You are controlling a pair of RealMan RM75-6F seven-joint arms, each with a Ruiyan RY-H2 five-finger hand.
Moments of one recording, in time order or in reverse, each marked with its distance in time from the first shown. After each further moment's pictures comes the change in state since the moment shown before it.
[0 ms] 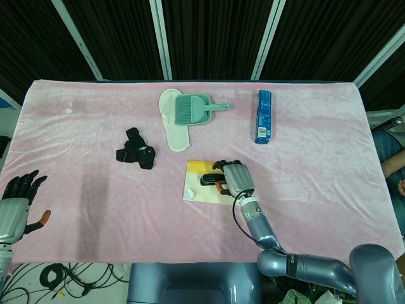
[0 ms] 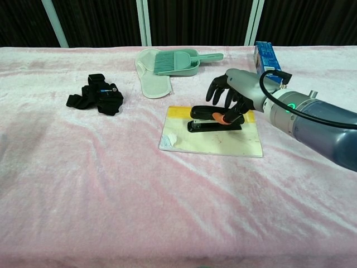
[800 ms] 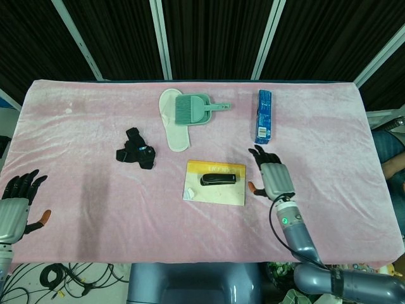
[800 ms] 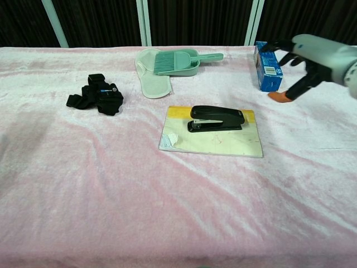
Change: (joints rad) left arm 0.003 -0.004 0.001 0.003 0.014 0.015 -0.001; right arm -0.165 0.377 -0.039 -0.398 -0.005 0.147 -0.016
